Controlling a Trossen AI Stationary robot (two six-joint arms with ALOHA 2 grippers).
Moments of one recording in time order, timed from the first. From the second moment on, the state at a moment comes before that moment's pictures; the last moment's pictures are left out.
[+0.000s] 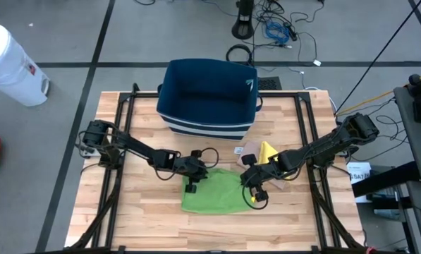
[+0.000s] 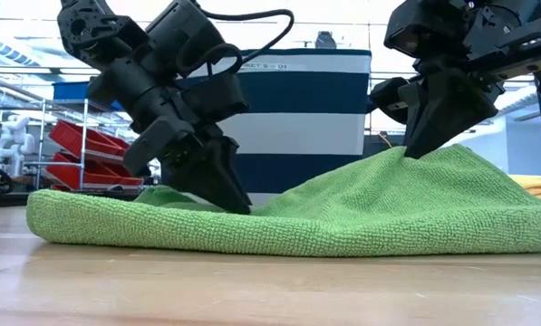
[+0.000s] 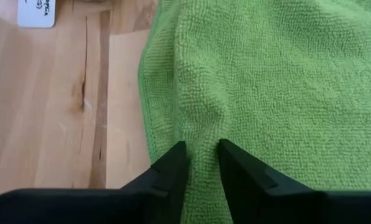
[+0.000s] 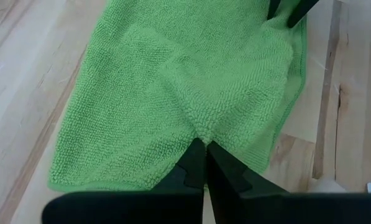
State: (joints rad) left arm -0.15 1.78 0.76 0.26 -0.04 0.06; right arm 0.33 1.46 0.72 -0.28 0.08 0.02
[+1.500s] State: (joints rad) left arm -0.34 1.49 0.82 -0.03 -0.27 0.03; right arm 0.30 1.46 0.72 -0.27 0.19 -0.08
